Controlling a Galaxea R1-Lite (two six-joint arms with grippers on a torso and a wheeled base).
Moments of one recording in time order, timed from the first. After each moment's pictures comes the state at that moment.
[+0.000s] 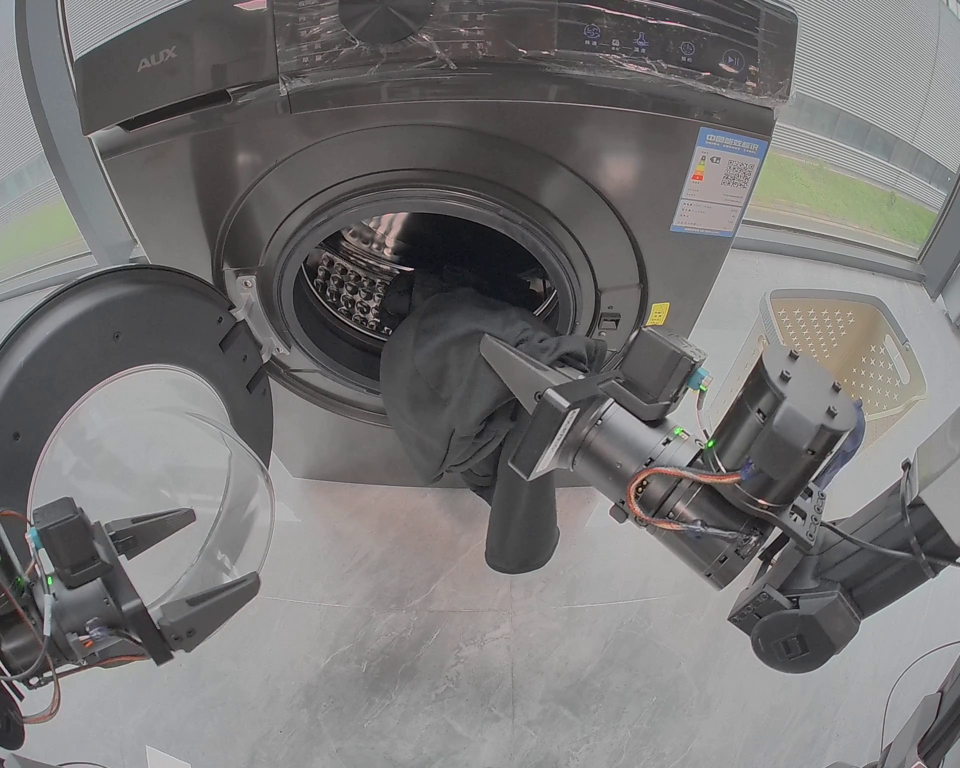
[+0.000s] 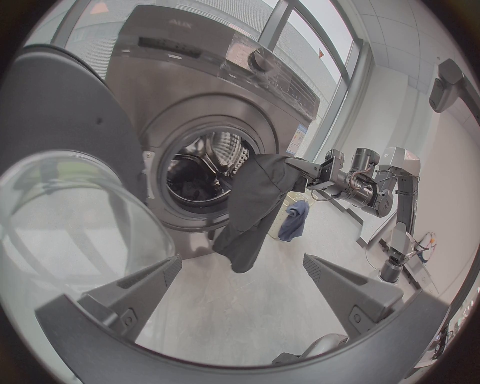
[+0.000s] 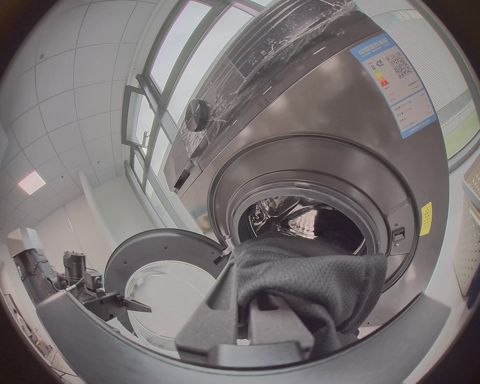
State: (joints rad) left arm -0.17 1.08 -0.18 -0.74 -0.47 -0.01; right arm 0.84 1.91 -0.83 -1.37 -0.07 0.25
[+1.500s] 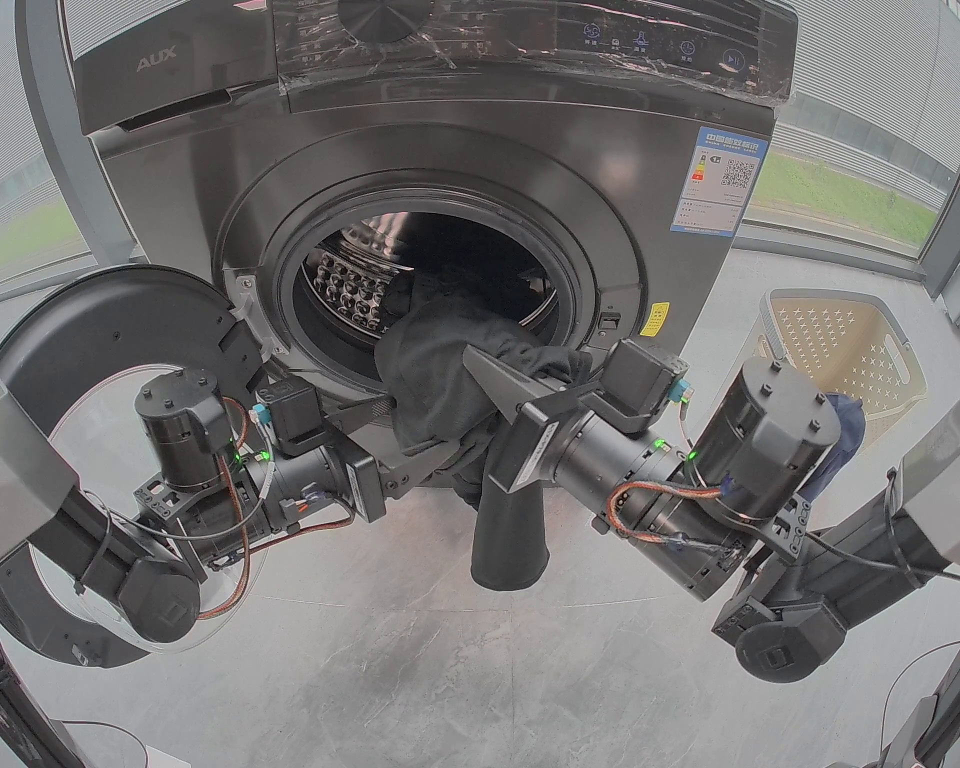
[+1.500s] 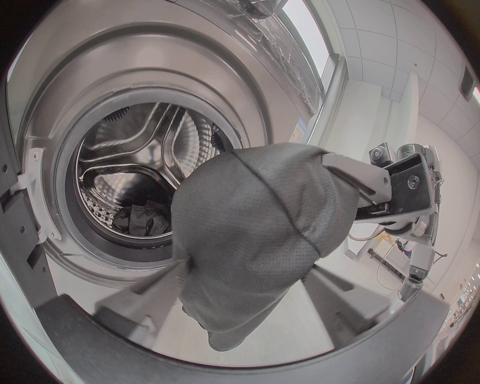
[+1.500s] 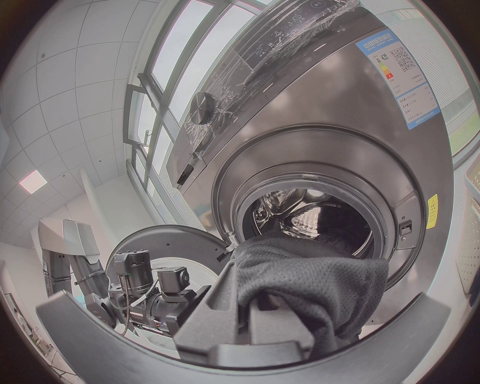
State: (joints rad) left arm -0.44 1.85 -0.62 -1.24 -0.39 -0.06; right arm 0.86 1.93 -0.85 -1.38 -0.08 0.24
